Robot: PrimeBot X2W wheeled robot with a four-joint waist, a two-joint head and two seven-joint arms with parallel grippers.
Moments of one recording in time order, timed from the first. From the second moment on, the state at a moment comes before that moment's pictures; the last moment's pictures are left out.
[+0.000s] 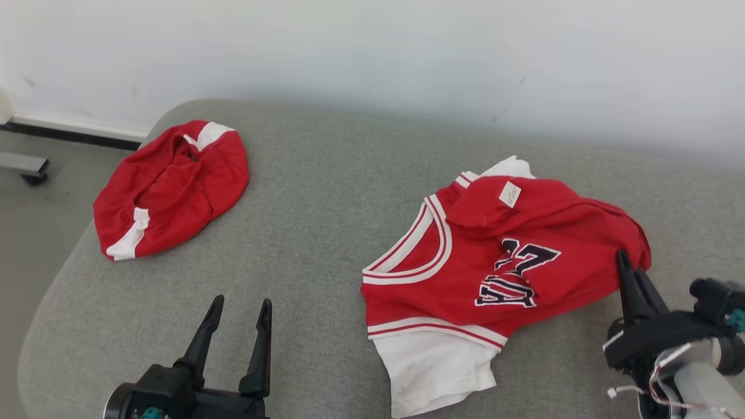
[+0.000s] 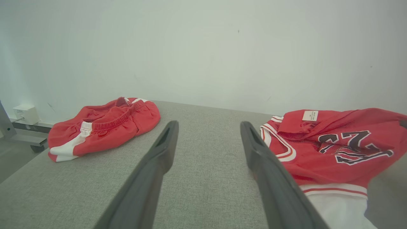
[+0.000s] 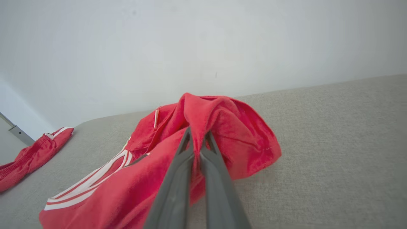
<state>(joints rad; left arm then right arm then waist) -0.07 0.05 -0.11 0.12 -0.17 -0.11 -0.26 -0.38 -0.33 0.23 0.63 0.69 0.13 -0.26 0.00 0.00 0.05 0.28</state>
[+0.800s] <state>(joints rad) -0.04 0.05 -0.10 0.11 -0.18 -0.10 -0.26 -0.24 -0.29 0.04 0.59 0.54 0.13 -0.25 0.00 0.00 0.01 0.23</state>
